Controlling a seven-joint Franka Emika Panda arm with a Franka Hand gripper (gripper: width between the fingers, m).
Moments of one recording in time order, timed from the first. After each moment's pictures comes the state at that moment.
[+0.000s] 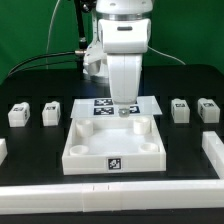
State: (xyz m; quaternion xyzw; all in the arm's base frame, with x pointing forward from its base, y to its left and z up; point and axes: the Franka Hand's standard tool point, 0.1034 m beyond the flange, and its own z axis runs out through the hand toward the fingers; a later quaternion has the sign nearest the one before) arm 0.458 0.005 0.064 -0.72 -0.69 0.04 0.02
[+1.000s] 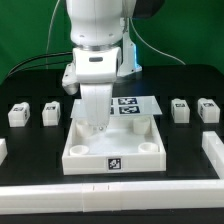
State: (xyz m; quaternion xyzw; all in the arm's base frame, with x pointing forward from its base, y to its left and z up) arm 0.424 -0.034 0.023 -0.72 -0.69 0.06 0.06
